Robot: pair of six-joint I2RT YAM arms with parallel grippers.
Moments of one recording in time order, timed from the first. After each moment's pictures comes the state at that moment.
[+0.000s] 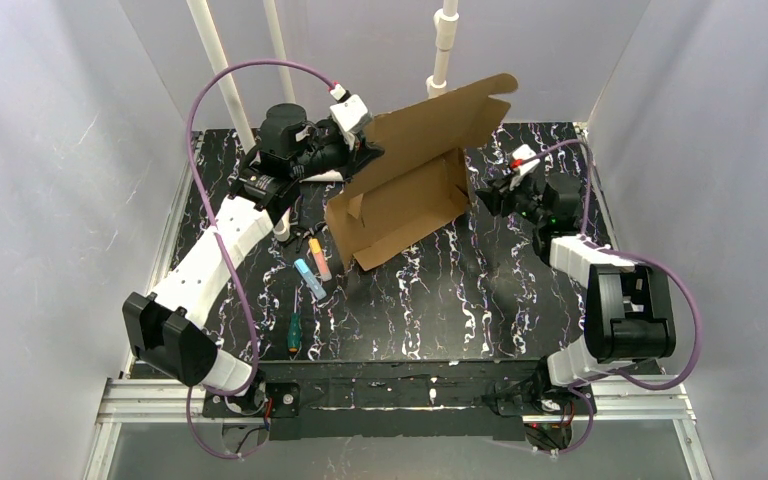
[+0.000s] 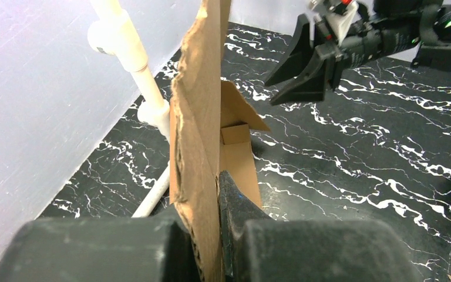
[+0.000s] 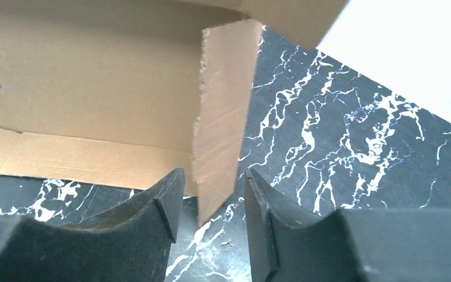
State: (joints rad) left arm -0.46 1.46 1.48 -0.20 0.56 0.24; right arm 0.07 1.52 0.74 0.62 -0.63 -0.18
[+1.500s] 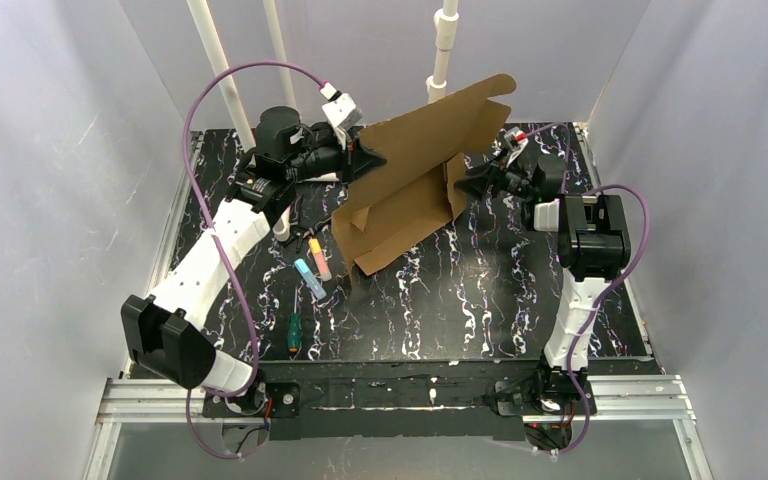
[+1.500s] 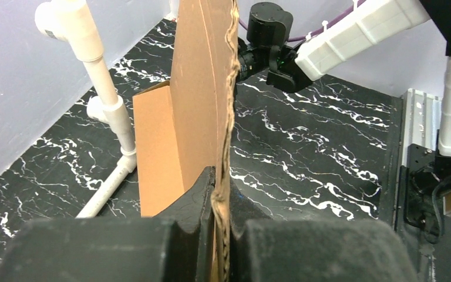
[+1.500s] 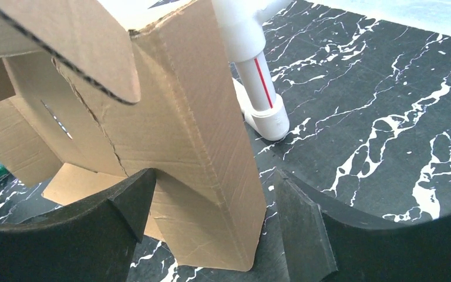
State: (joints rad) left arm -0.44 1.44 1.43 -0.16 0.70 0.07; right arm 0.00 2.13 1.14 1.01 -1.08 0.38
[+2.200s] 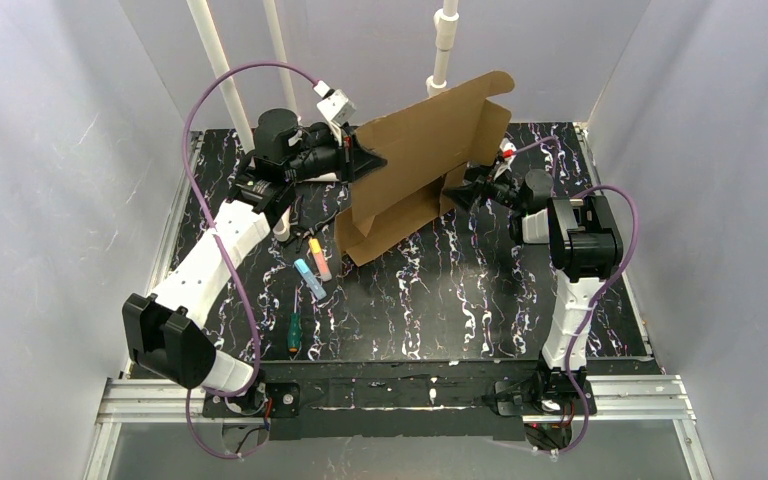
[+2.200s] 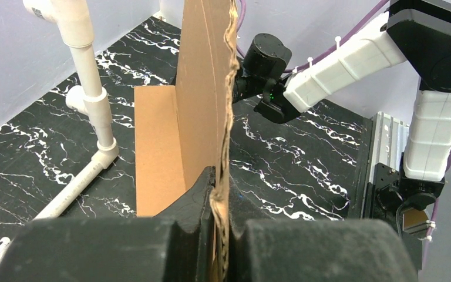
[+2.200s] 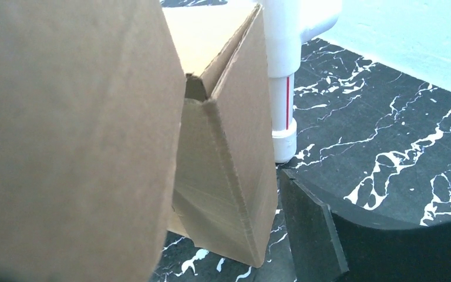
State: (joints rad) left arm -0.42 1.44 1.40 -0.09 0.72 -0.09; right arm 0.07 2.13 1.03 1.24 -0.99 0.28
